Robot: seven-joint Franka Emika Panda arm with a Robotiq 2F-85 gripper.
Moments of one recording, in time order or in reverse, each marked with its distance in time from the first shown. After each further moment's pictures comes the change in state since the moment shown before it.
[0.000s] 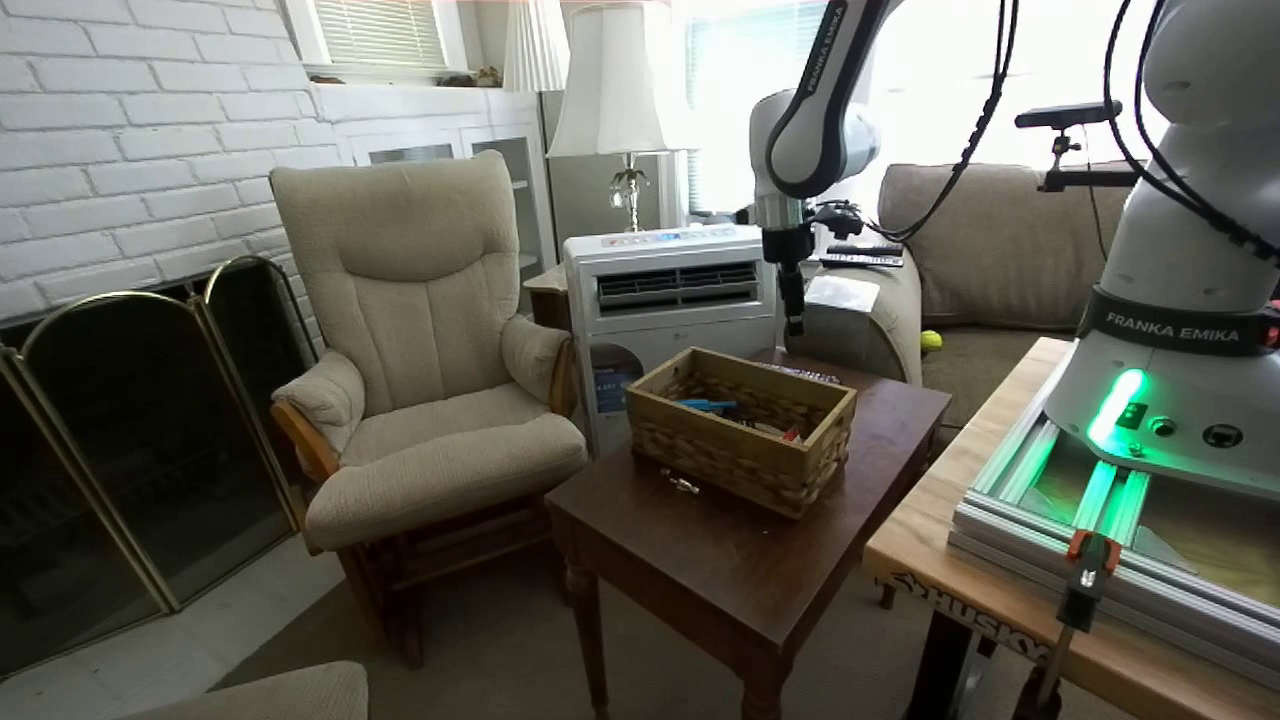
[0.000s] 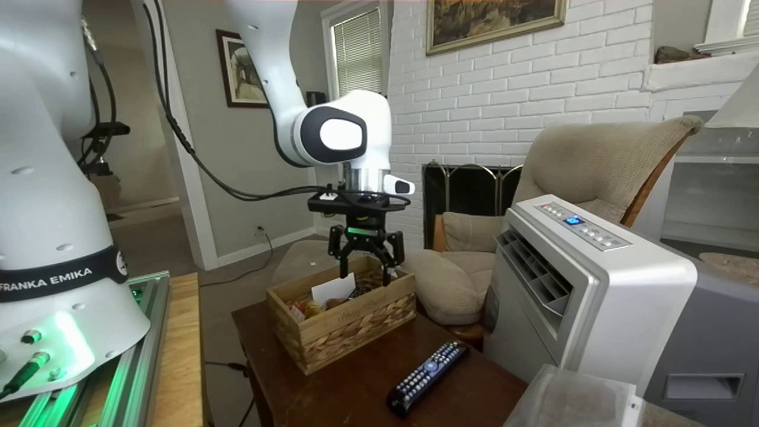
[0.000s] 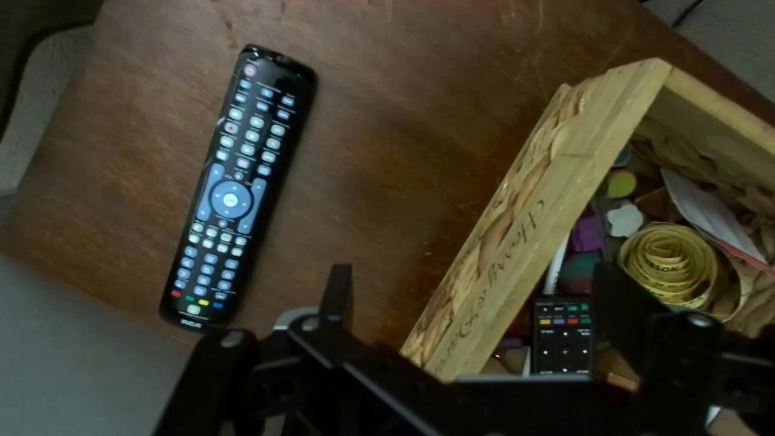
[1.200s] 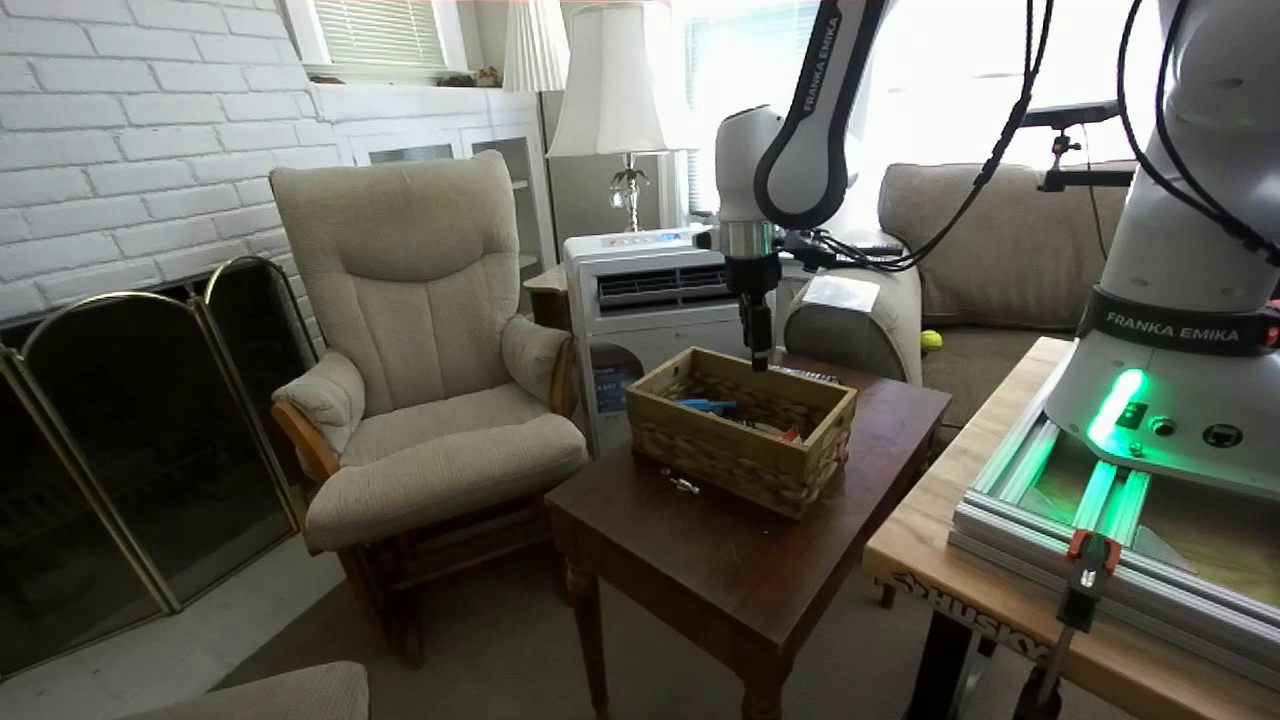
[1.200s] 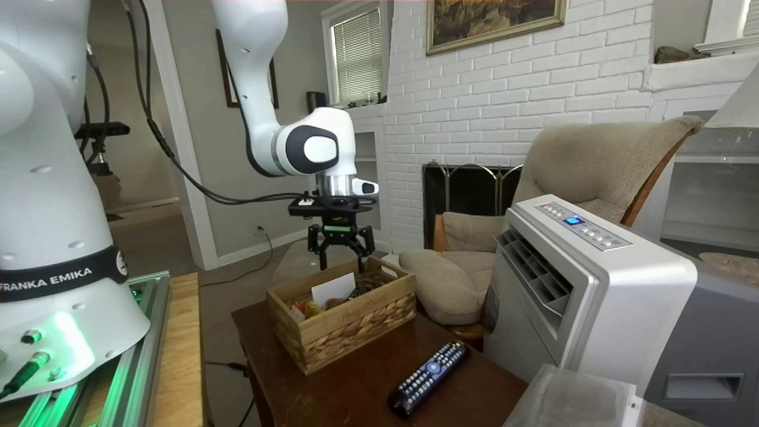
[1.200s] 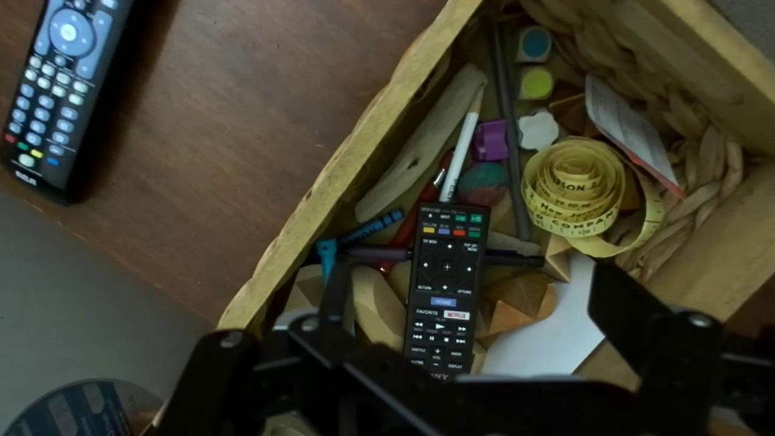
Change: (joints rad) arm 0.192 0.044 0.035 -0.038 -0.042 0.146 0.147
